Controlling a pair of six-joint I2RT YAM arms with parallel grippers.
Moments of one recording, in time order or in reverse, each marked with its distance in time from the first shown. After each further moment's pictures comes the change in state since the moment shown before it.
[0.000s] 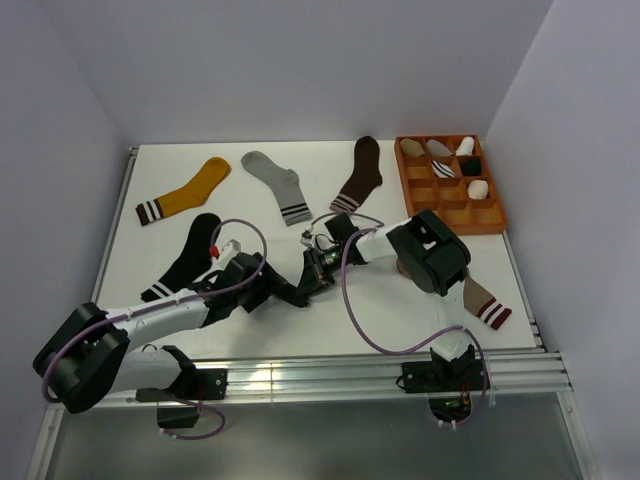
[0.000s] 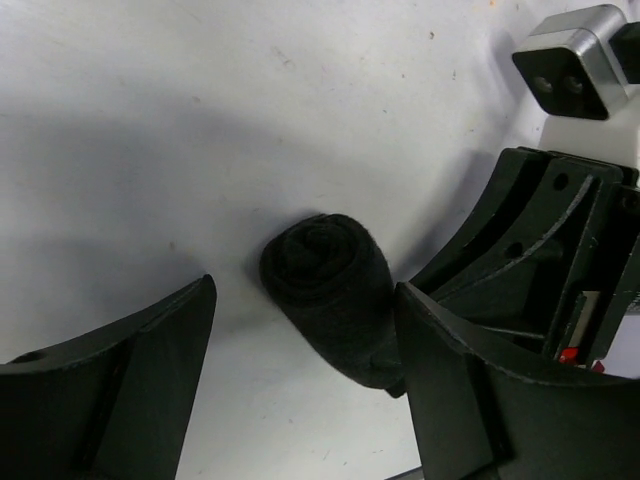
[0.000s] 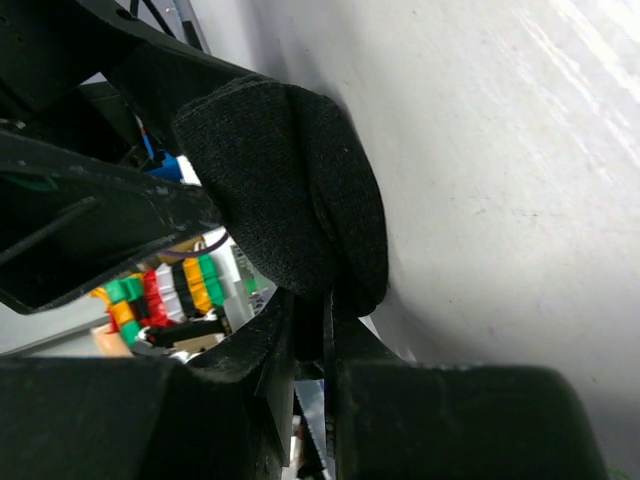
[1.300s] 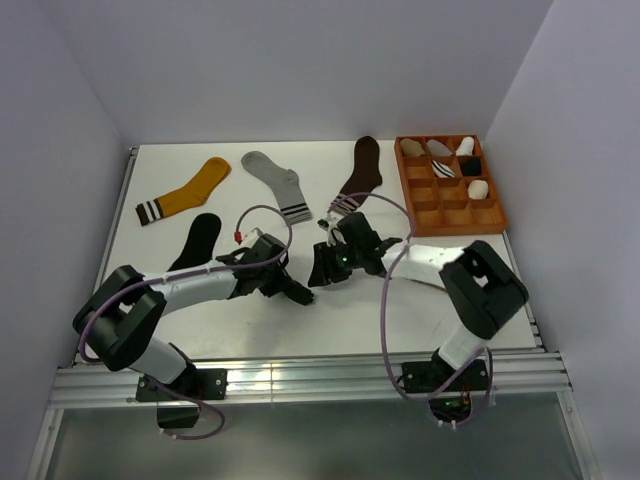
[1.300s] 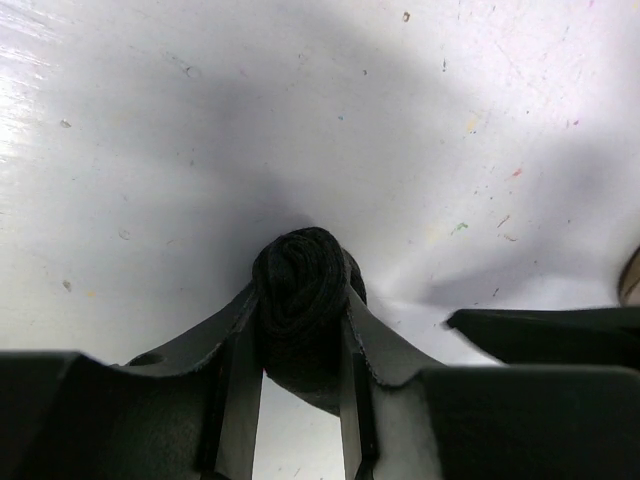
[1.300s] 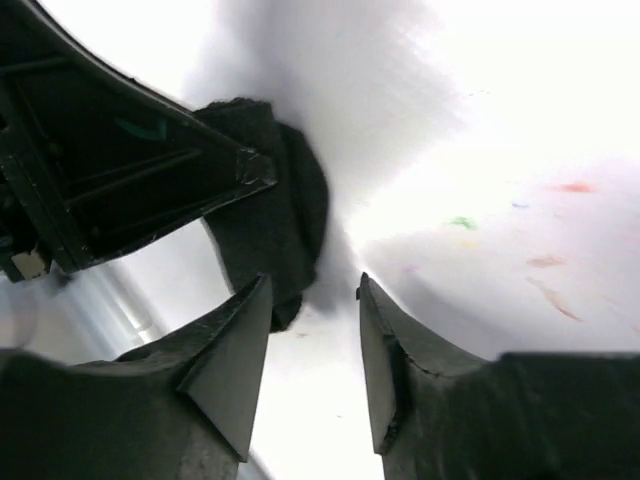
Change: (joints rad) left arm -0.027 0.280 0.270 -0.150 0.039 0.035; right arm 0.044 -0.408 -0.197 -0.035 0.546 -0.162
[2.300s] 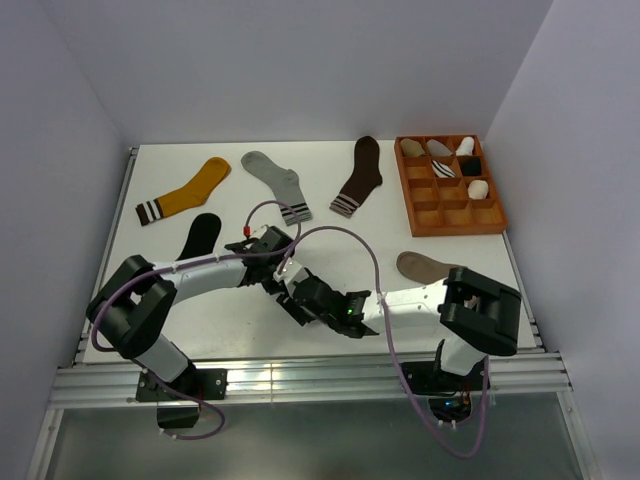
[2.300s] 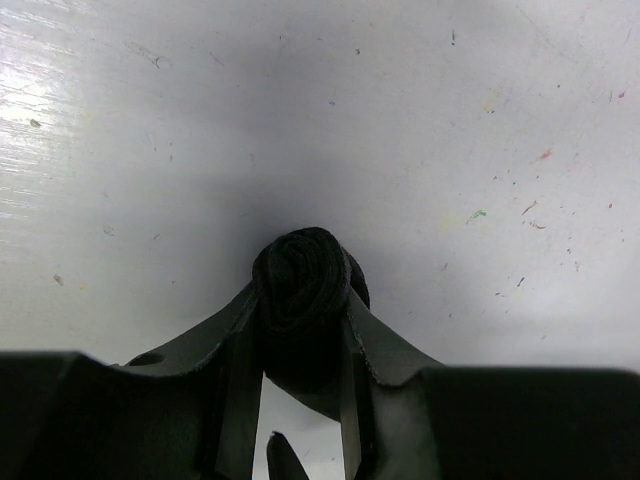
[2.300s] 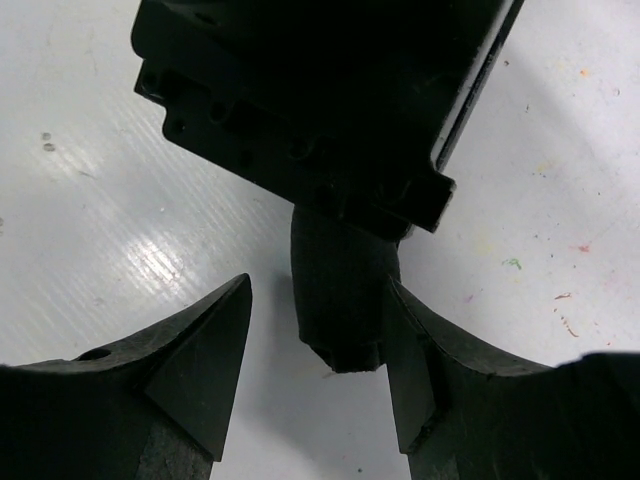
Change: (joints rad) left arm 0.001 0.090 0.139 -0.161 0.046 0.069; right arm 0.552 -0.088 -0.118 0.211 0.860 -0.307
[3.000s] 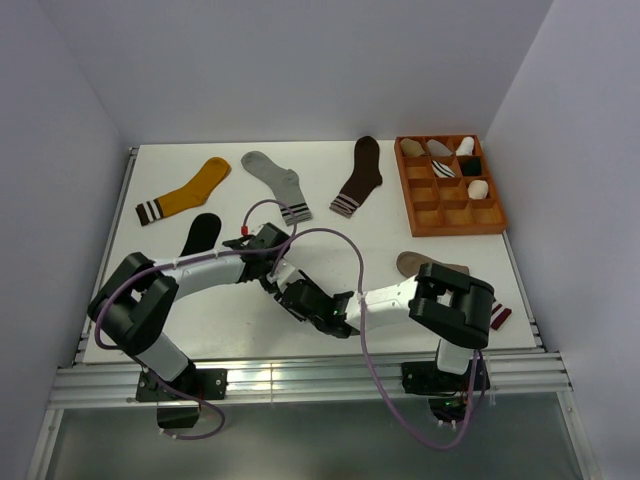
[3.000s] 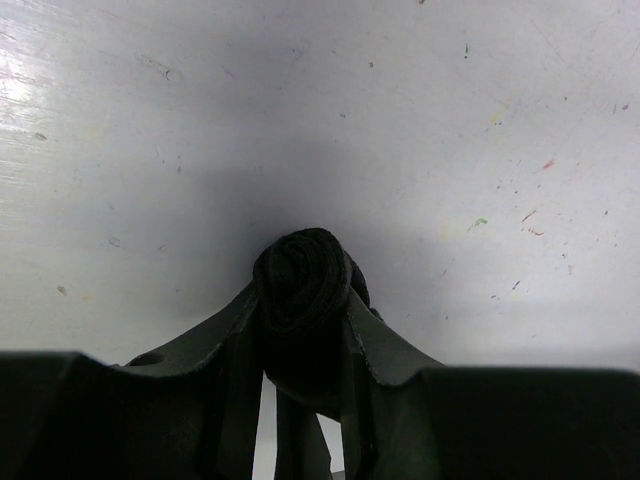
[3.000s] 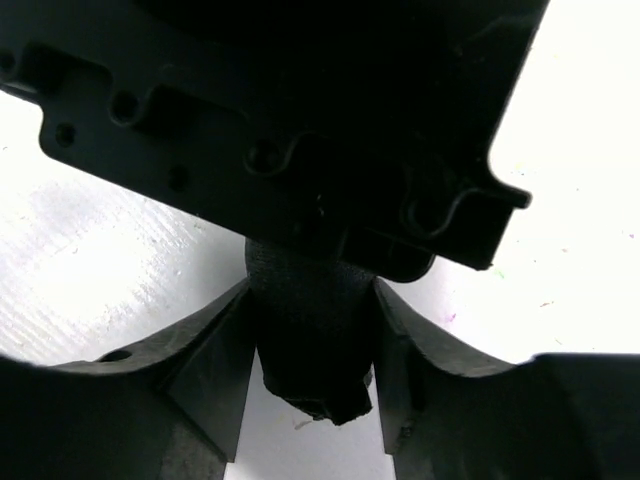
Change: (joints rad) left arm 0.033 0.018 0.007 -0.003 0.061 0.000; right arm 0.010 0.165 0.066 0.013 0.128 -0.020
